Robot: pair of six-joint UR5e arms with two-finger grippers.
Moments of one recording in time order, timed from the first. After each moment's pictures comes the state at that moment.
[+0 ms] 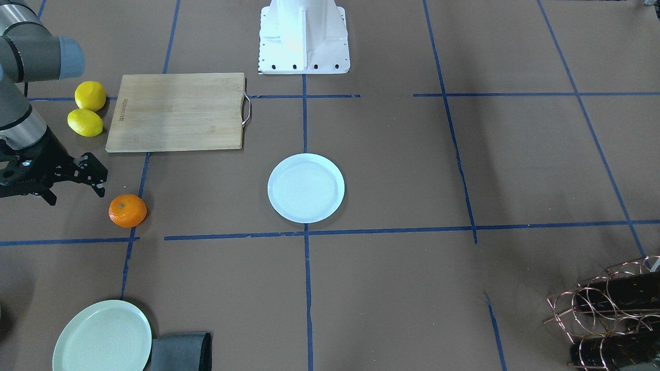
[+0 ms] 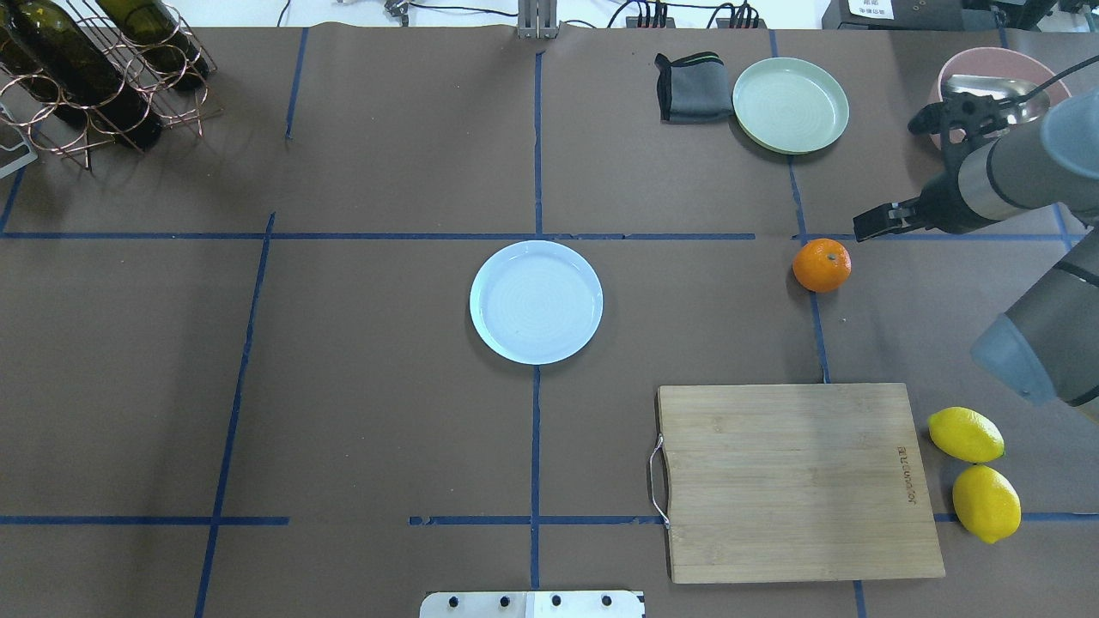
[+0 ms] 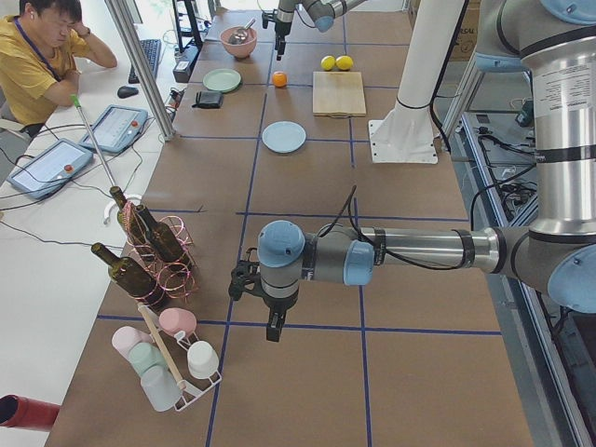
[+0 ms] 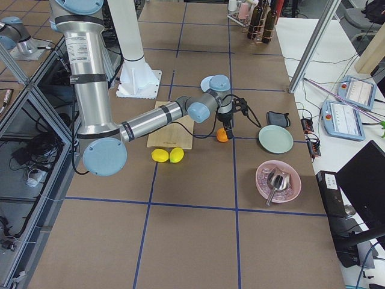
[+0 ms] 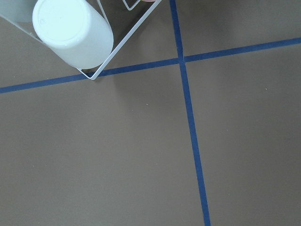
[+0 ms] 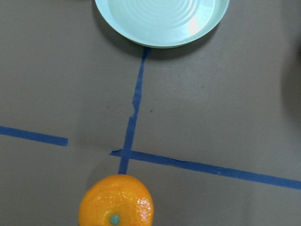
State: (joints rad) left arm -1.58 -1.41 -1.74 -1.65 -2.30 0.11; right arm 0.92 -1.42 1.75 -1.17 1.98 0.75
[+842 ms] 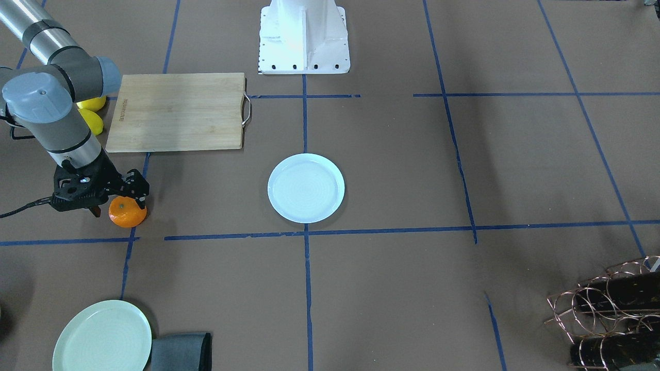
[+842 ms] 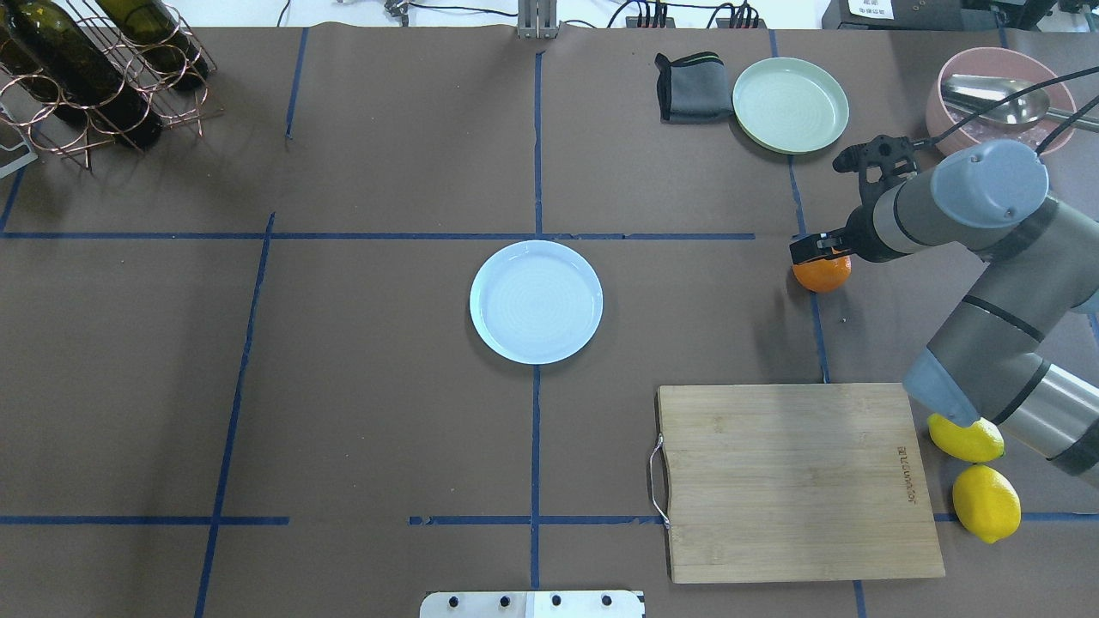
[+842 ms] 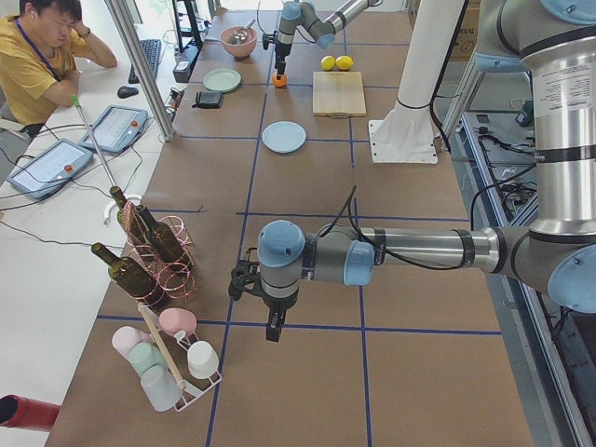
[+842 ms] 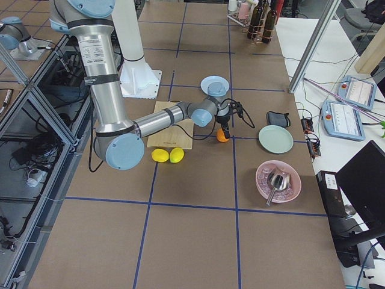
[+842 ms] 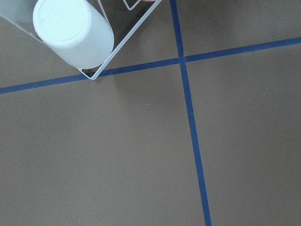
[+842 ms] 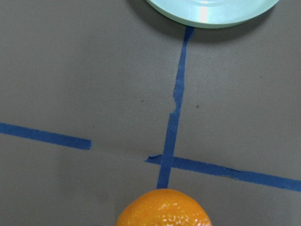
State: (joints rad) left arm -1.58 -1.41 -1.74 -1.65 -2.30 0.11; right arm 0.81 -1.36 1.64 -1.10 1.89 0.81
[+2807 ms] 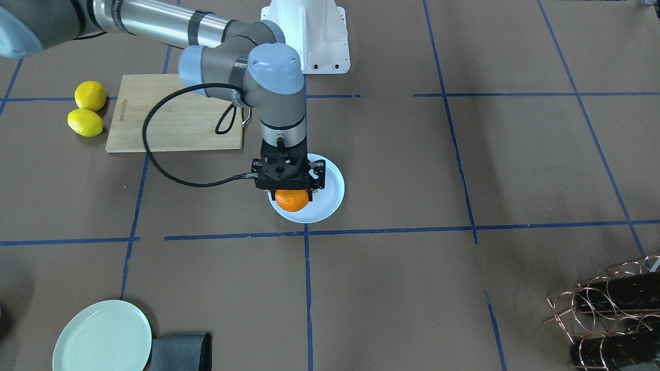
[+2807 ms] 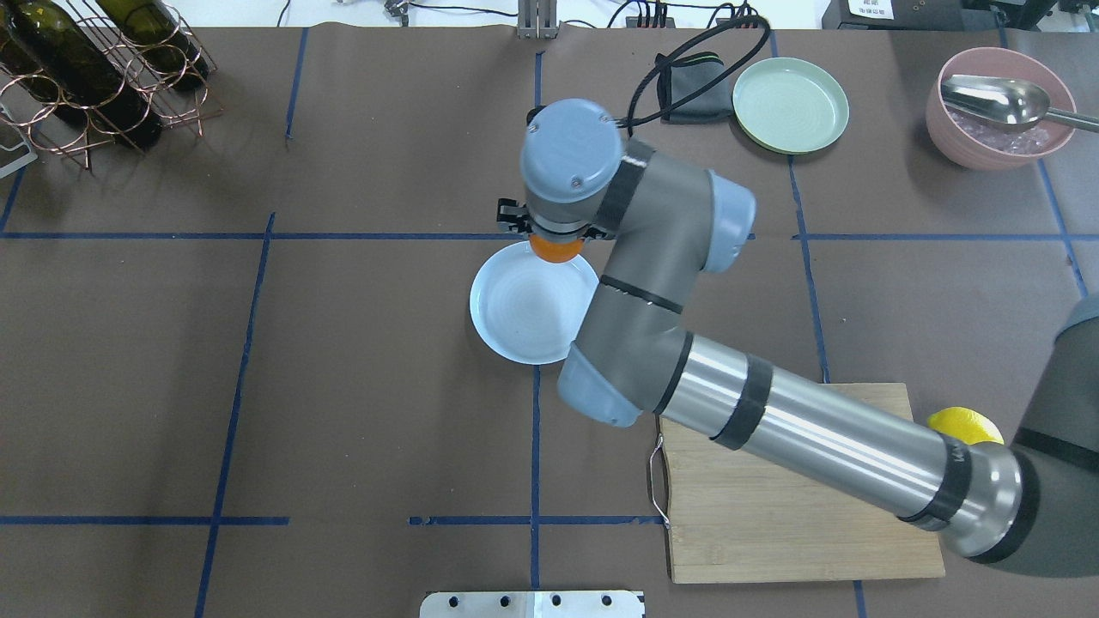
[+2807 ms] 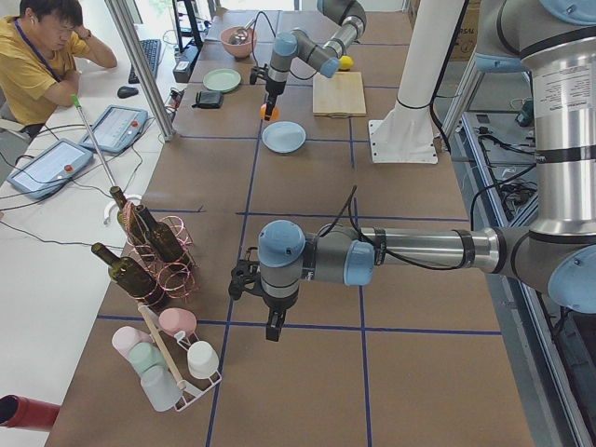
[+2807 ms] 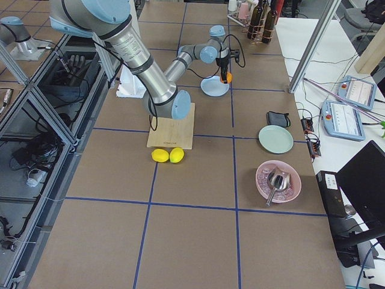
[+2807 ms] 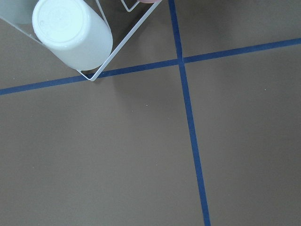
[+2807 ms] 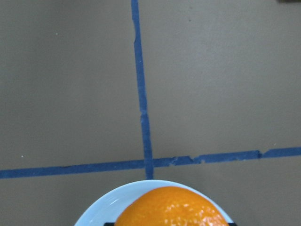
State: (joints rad) left arm -1.58 -1.40 -1.74 -1.65 -2.31 0.11; right arm 0.54 -0.67 1.39 -1.49 1.66 1.29
